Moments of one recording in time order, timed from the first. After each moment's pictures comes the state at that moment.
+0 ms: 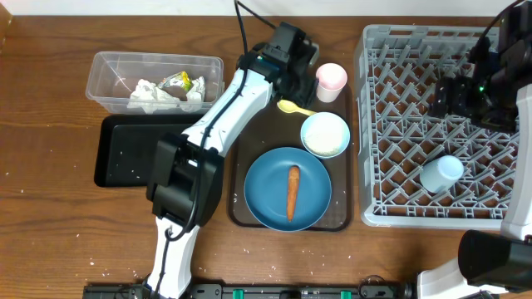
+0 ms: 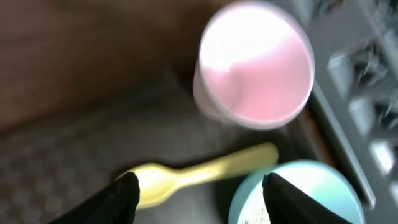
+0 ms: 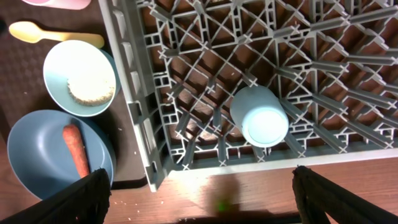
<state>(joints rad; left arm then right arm) -0.48 2.18 1.87 -0.67 0.22 -0.08 -0.14 1.73 2.02 -1.67 -0.08 0.09</state>
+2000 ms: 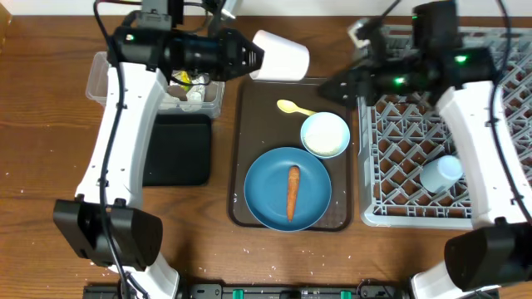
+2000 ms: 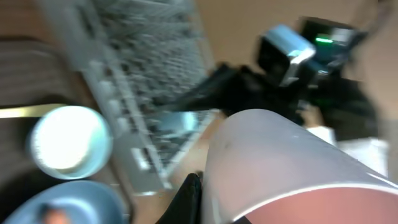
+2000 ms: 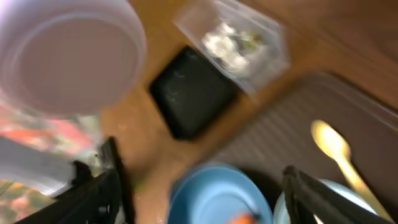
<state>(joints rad) -0.13 1.82 1.89 -1.00 1.20 -0.29 0.15 1.73 1.70 -0.97 -1.01 -0.23</state>
